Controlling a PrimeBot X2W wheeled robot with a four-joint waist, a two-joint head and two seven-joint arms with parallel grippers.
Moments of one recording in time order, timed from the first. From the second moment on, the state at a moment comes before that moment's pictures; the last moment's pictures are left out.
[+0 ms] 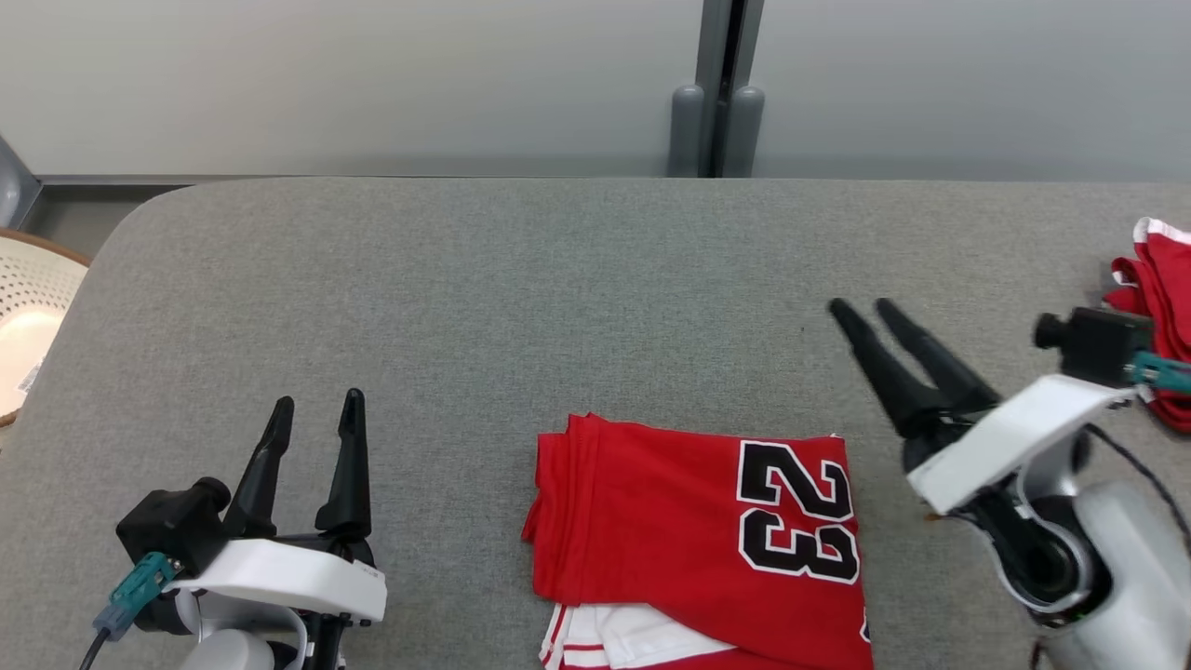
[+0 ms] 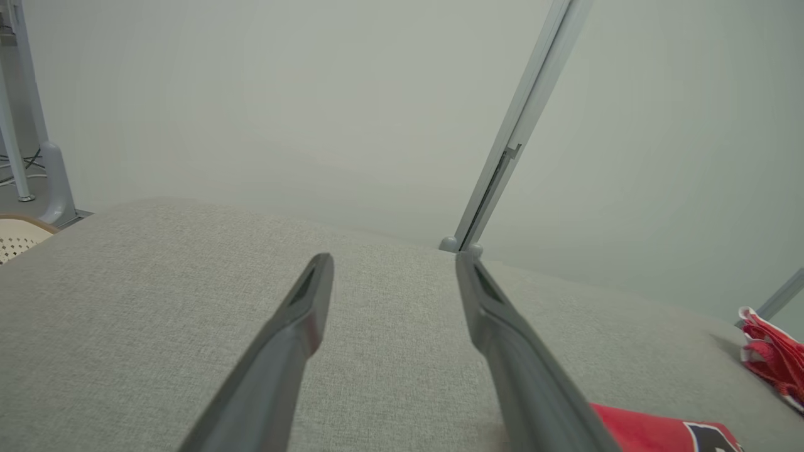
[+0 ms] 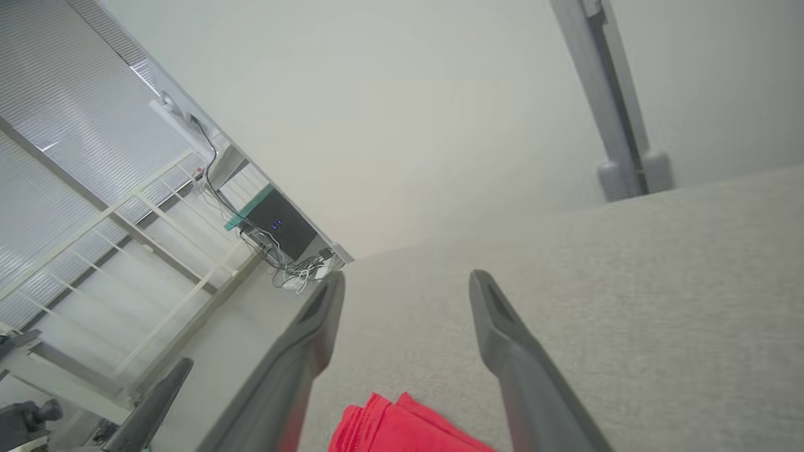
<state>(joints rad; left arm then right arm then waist) -0.12 0.27 -0.33 0.12 -0.69 0.14 -0.25 -0.36 -0.30 0.39 0.14 0.98 0.13 0.17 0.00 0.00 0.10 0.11</state>
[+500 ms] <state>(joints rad) -0.09 0.26 -0.29 0.10 -0.65 0.13 -0.26 -0.21 -0.33 0.21 0.19 0.72 0.13 0.03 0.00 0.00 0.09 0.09</state>
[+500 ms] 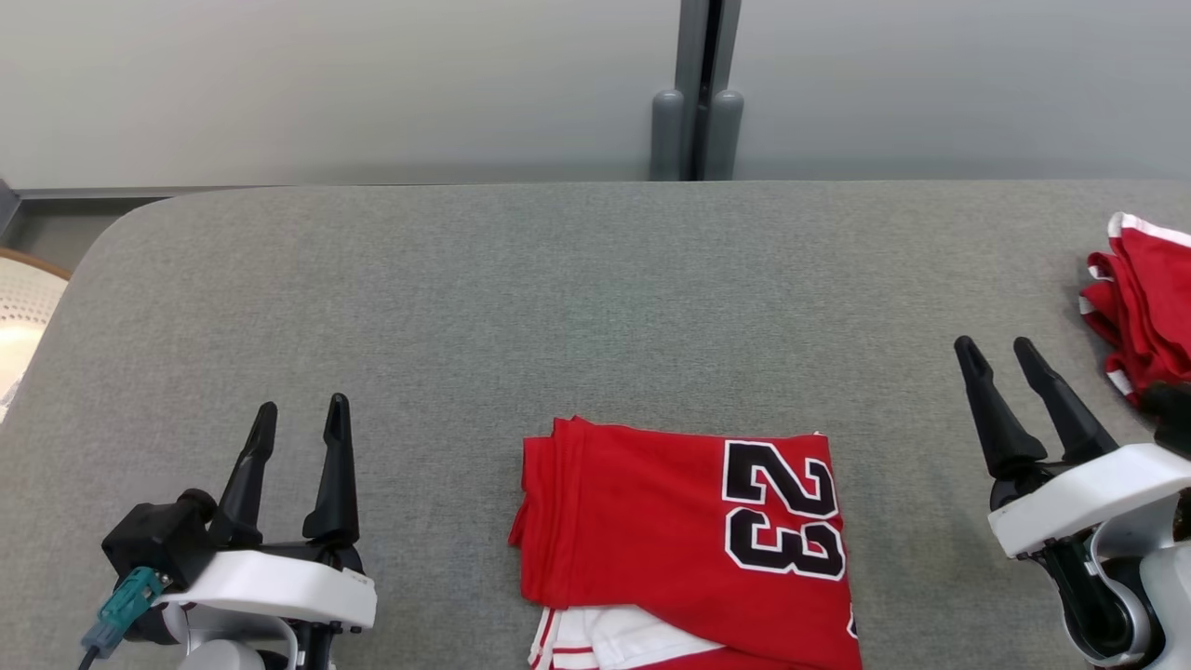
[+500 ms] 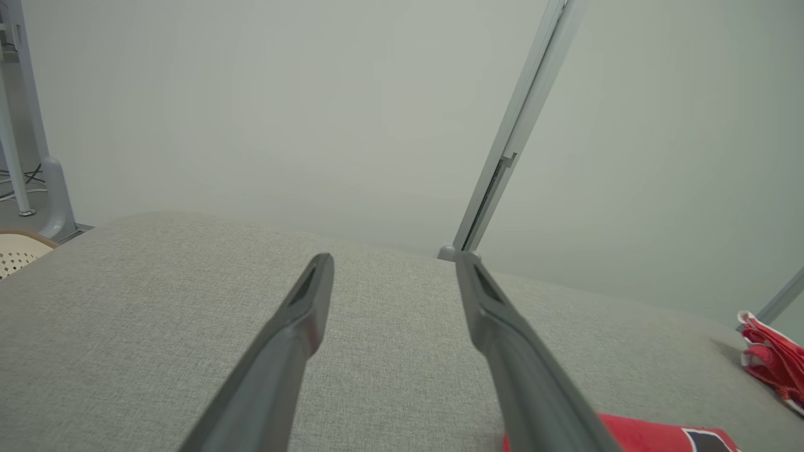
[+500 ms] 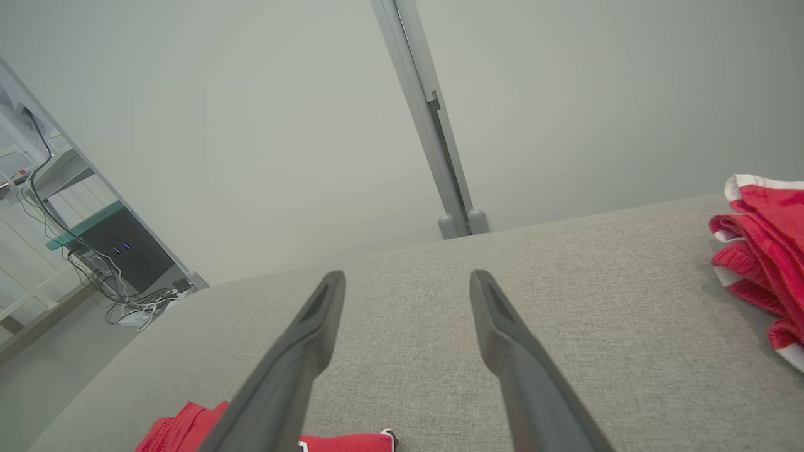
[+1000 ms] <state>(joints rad) -0.03 0.23 -0.20 0.09 -0.54 0.12 -0.26 -0.14 -0.31 0.11 0.14 0.50 0.13 -0.17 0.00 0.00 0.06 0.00</state>
